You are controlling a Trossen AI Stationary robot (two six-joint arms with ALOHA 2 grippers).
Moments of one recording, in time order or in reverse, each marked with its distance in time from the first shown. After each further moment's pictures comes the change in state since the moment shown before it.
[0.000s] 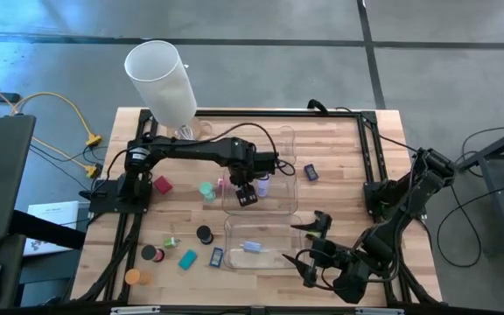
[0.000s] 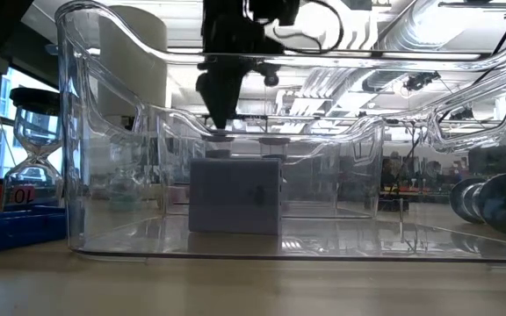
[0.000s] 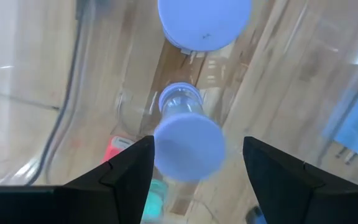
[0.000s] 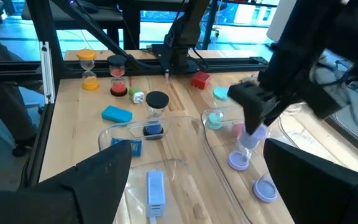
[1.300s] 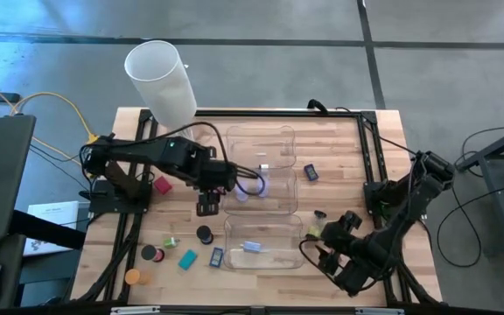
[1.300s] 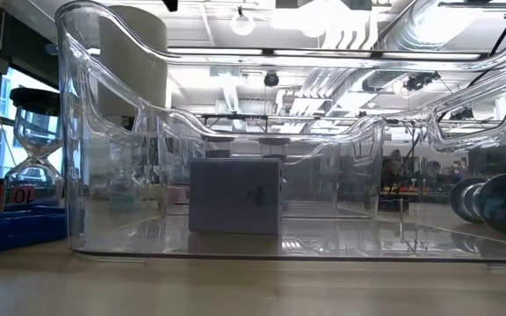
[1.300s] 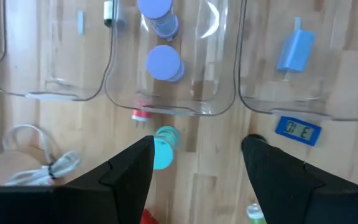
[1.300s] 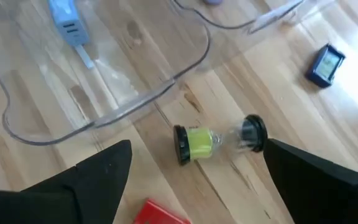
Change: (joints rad) left arm -0.237 -0.319 0.116 -0.273 -0.199 0.027; right arm 0.033 0.032 0.000 -0.790 -0.441 0.832
